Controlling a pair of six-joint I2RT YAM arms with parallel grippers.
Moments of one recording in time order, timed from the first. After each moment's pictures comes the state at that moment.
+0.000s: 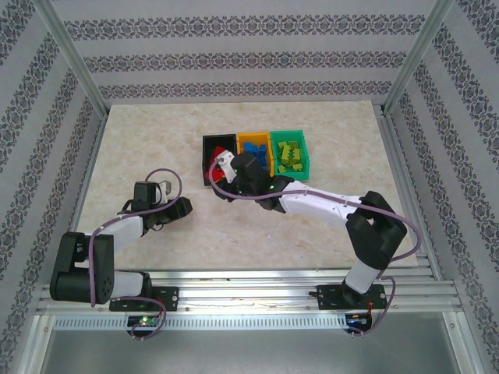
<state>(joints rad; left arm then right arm) 0.00 1.33 0.43 -0.03 0.43 -0.45 0.85 1.70 1.18 -0.08 -0.07 0.19</state>
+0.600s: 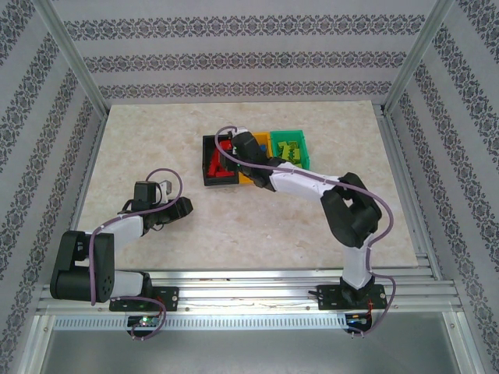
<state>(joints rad) 0.00 1.34 0.43 -0.02 0.45 -0.45 0.72 1.95 1.39 -0.01 0.08 0.48</state>
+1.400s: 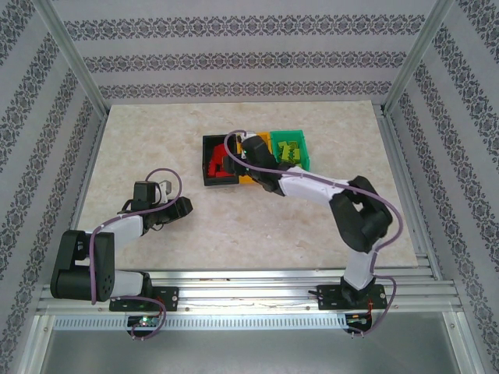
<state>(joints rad) 0.00 1.34 0.43 -0.01 0.46 -0.45 0.69 1.82 1.22 0.02 0.03 0.46</state>
